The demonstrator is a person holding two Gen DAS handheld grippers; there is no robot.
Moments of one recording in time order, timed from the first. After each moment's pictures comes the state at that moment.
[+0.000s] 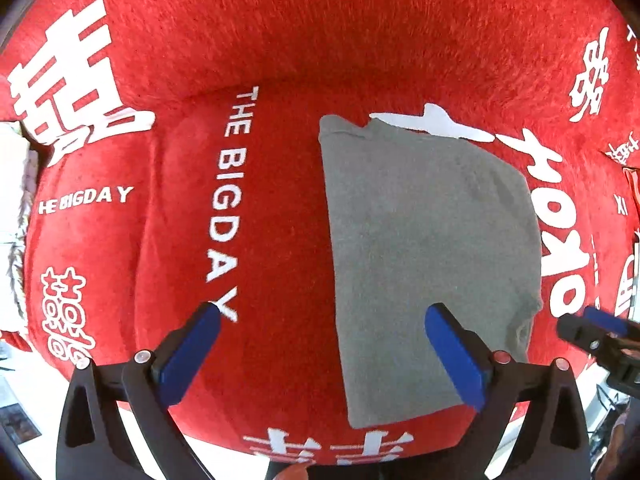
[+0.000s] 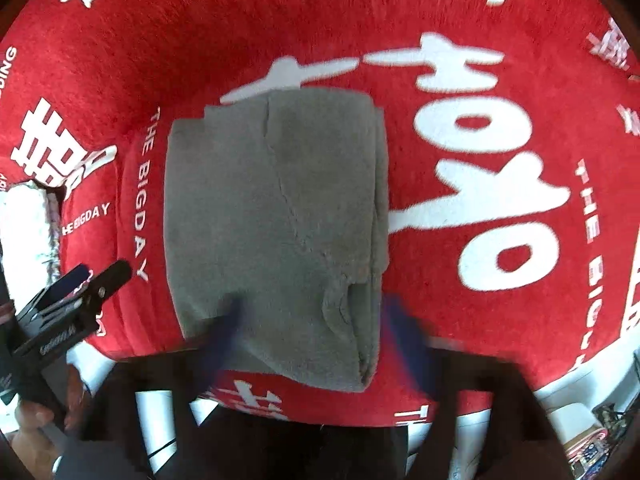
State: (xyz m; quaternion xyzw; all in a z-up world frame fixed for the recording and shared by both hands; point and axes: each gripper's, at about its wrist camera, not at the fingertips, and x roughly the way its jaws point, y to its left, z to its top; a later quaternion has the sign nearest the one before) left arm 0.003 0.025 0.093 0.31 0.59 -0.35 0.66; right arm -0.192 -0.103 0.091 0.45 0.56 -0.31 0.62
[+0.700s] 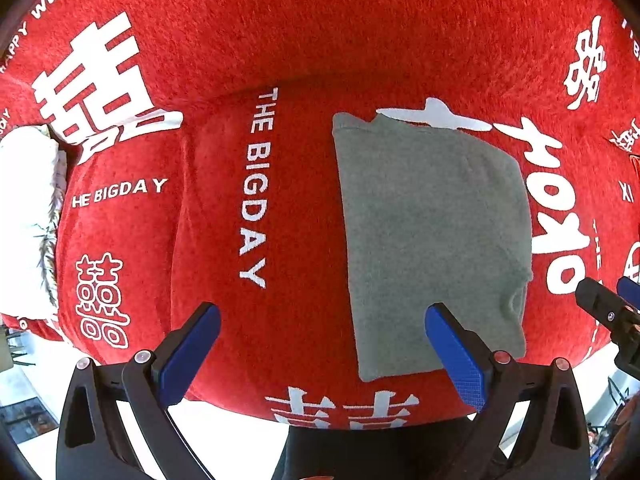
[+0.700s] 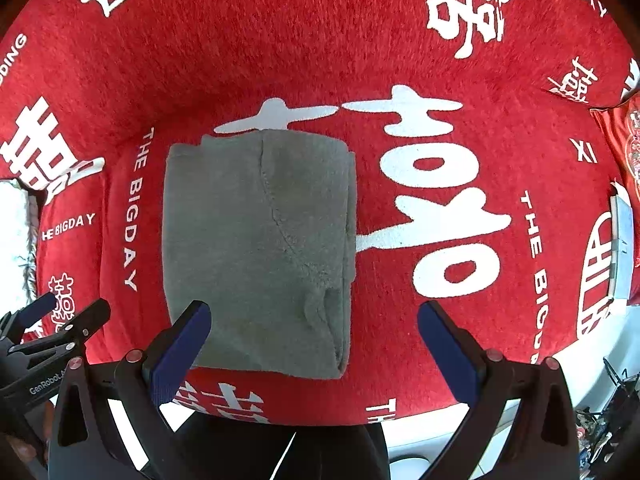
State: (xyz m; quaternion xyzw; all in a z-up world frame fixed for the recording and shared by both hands) left arm -0.012 0.035 0.136 0.34 0.59 -0.33 0.66; right arm -0.194 -0.098 0.146 0.39 0.57 -0.37 0.62
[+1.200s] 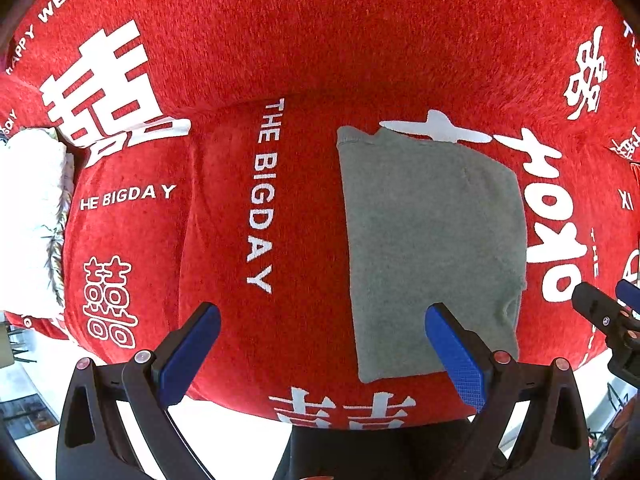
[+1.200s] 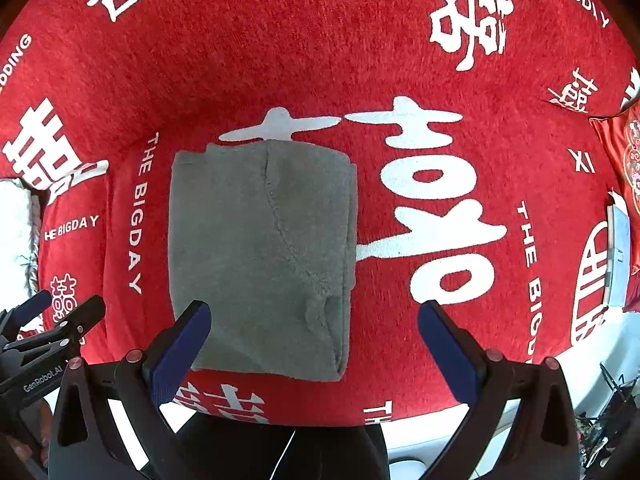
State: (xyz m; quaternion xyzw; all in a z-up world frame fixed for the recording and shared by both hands) left arm -0.008 0.030 0.151 0.34 0.58 -0.32 0.67; right arm -0.189 -0.100 0.157 0.38 0.57 -0.37 0.63
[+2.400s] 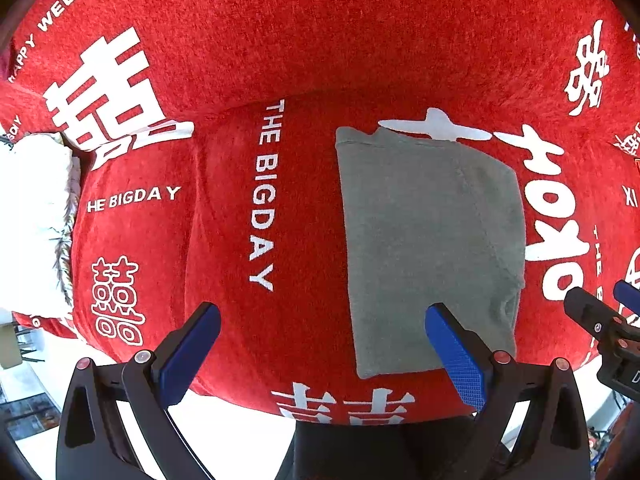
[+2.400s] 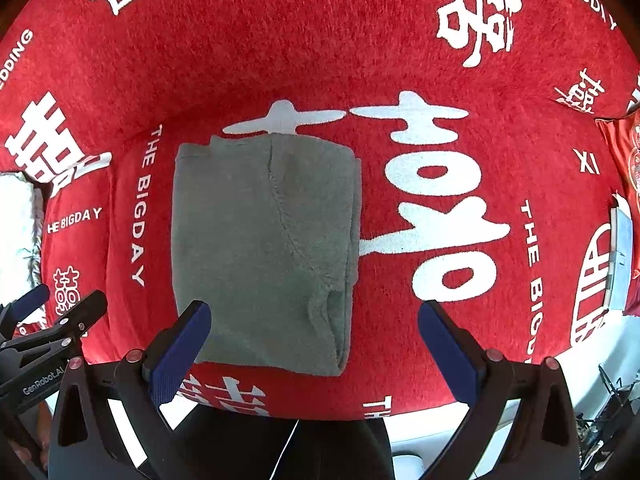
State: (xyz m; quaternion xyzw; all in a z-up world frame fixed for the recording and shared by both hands) left arm -0.016 0.022 0.158 0.36 0.58 -0.32 0.66; right arm -0.190 -0.101 0.156 0.39 0.58 -0.35 0.62
